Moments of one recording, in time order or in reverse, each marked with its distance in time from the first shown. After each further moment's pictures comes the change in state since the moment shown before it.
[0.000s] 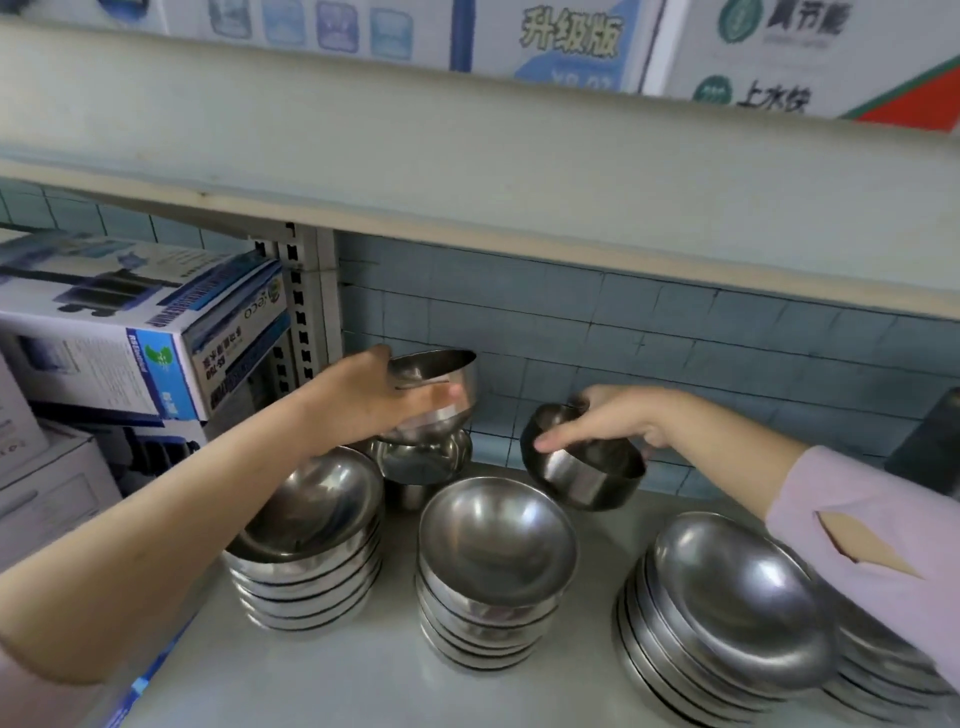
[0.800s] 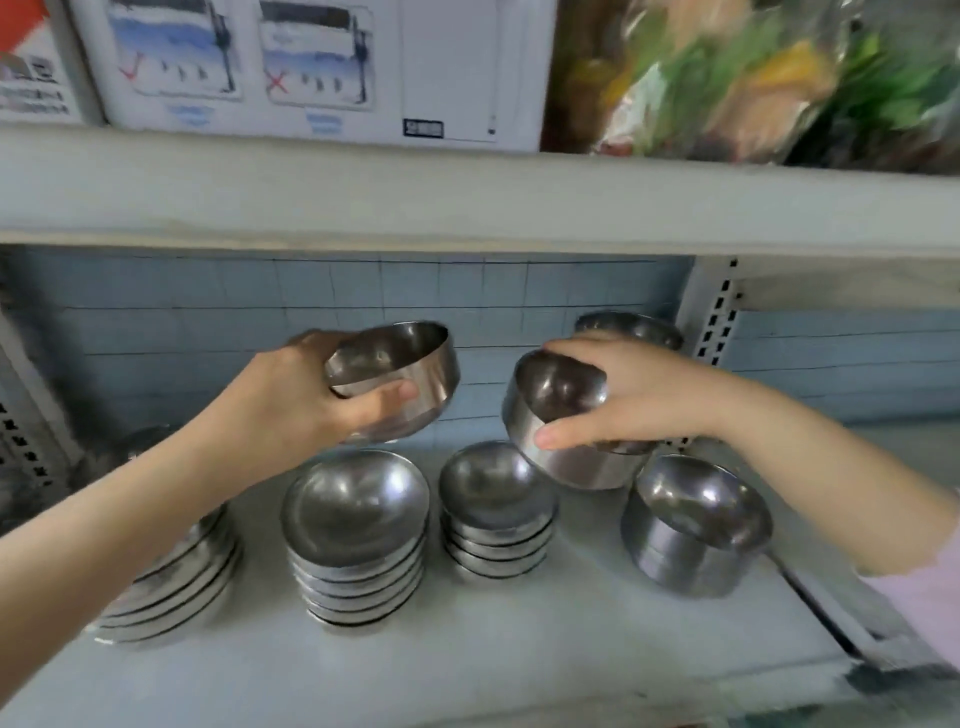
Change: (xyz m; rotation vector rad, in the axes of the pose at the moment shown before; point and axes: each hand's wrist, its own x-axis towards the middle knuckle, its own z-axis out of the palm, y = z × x) left_hand -0.077 0.253 0.087 -0.175 0.176 0.389; right_hand -0.198 0.256 -0.103 -0.256 0.408 -0.315
